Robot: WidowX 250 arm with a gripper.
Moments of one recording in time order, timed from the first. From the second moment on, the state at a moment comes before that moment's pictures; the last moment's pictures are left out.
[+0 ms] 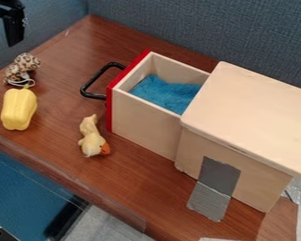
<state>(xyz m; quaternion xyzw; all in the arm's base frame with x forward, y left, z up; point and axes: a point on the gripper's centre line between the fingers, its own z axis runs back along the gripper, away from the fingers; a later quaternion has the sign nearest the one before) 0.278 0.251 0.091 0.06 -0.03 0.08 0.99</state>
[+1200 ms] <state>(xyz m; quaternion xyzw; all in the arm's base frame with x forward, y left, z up) 0.212 0.192 0.028 0.14 0.02 0.08 0.99</state>
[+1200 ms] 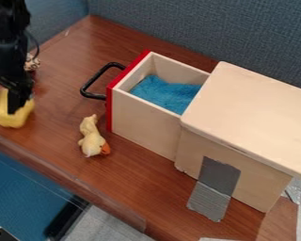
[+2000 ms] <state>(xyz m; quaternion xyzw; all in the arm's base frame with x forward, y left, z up) 0.222 0.196 0.007 0.10 0.02 0.16 0.98</state>
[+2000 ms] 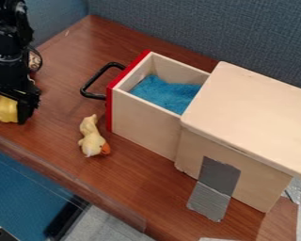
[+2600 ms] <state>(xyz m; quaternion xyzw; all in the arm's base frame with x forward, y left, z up) 0.224 0.197 0.018 0.05 0.01 0.17 0.98</state>
